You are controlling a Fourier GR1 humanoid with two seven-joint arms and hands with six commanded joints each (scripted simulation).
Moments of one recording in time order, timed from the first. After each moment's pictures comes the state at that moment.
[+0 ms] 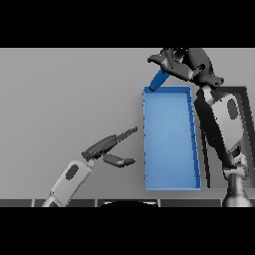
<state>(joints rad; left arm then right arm) -0.24 0.18 -0.49 -1.56 -0.06 -0.35 0.04 -1.03 -0.49 0.11 -1.42 -0.77 0.03 0.44</state>
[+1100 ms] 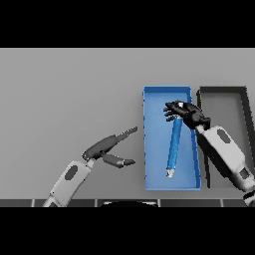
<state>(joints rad) -0.24 0.18 -0.49 -1.58 -0.05 -0.35 0.08 -0.62 -0.68 0.60 -1.29 -0.98 -0.27 0.61</state>
